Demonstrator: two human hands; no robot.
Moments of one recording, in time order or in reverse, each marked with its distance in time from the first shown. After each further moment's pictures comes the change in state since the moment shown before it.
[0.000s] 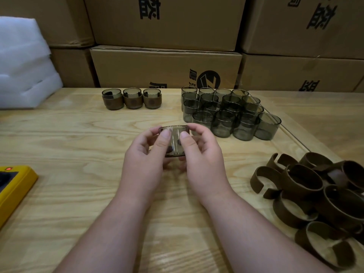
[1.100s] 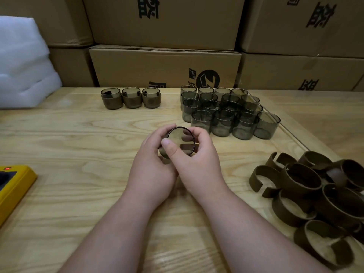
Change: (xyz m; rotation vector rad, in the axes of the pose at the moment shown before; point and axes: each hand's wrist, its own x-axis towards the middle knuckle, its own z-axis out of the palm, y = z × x) left_hand -0.007 -0.002 0.000 0.514 -0.133 0.203; right_hand 0.001 0.003 0.003 -0.225 0.031 -0.041
